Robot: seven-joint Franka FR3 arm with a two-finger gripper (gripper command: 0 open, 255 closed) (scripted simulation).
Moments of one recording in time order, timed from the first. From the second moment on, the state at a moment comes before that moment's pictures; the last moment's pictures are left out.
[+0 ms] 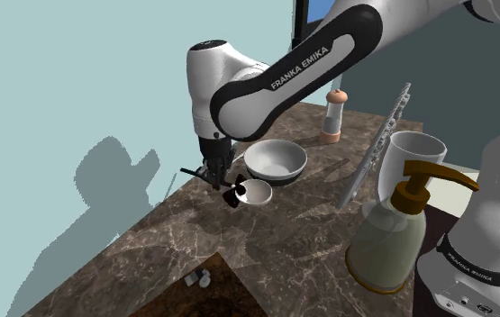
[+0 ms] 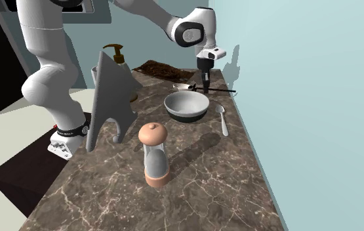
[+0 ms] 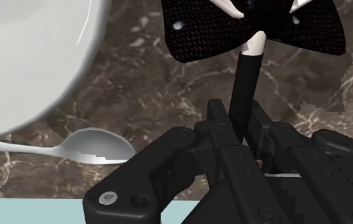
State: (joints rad) arm 0.37 0.20 0.17 -1.98 -0.06 2.27 0.33
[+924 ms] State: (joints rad) arm 0.37 0.24 0.17 -2.01 -0.07 2.33 0.34
